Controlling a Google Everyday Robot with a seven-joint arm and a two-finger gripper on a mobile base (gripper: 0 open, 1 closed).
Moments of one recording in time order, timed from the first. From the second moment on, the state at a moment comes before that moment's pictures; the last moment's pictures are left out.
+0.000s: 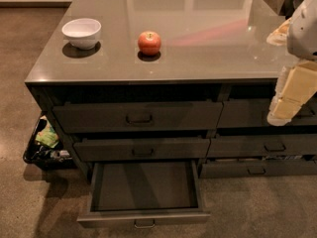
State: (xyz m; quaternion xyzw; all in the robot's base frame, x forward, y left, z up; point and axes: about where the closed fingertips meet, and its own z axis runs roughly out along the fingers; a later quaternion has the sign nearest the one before) arm 0.438 -0.217 0.976 -0.60 0.78 -0.03 0.16
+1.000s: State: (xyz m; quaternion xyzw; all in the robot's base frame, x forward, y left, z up) arm 0.474 -0.187 0.983 -0.63 0.76 -0.06 0.16
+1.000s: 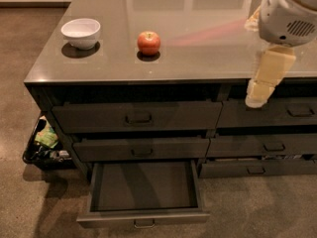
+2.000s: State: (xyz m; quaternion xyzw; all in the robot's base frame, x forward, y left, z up) arm 0.547 -0.147 0.992 -0.63 0.71 0.12 0.29
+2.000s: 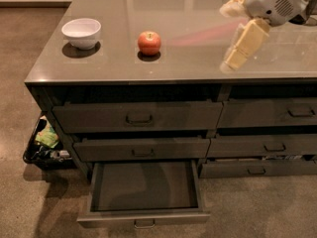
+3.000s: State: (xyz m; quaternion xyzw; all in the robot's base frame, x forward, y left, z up) arm 0.573 -0.131 0.981 -0.61 0.71 0.16 0.32
